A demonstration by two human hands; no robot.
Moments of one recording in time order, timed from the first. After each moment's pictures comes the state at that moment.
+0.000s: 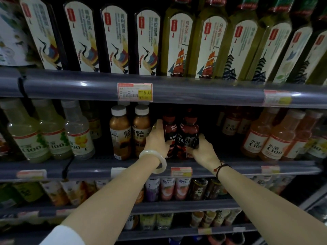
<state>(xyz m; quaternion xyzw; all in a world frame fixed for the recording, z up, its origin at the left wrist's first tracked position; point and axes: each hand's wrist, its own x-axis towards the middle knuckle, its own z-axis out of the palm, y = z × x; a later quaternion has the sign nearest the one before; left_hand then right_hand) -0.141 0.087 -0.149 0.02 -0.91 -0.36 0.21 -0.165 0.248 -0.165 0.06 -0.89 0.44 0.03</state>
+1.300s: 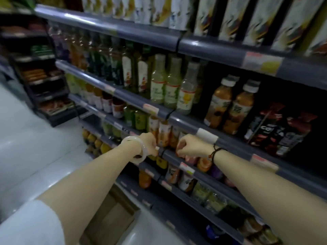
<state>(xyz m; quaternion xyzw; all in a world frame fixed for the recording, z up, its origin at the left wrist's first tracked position) 0.093 -0.087 -0.204 0.29 -0.91 -0.28 -0.10 -0.037 0.057 -0.182 0.44 -0.84 0.13 -0.30</state>
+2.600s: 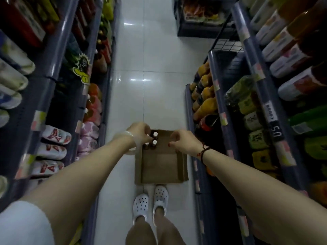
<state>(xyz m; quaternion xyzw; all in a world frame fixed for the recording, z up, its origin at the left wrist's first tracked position) 0.371 -0.305 -0.487 0.71 -0.56 -0.43 0.01 0.190 -0.309 -0.455 0.67 -0.60 -0.06 -0.44</state>
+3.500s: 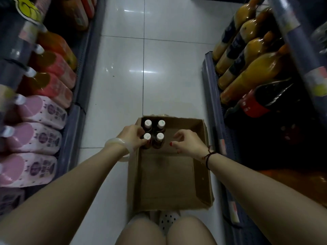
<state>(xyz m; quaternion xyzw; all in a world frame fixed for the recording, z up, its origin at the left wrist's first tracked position) 0.394 -0.332 -0.868 0.73 -0.54 -0.41 0.05 0.194 -0.357 -0.866 0.62 -0.63 -0.02 -0.46</state>
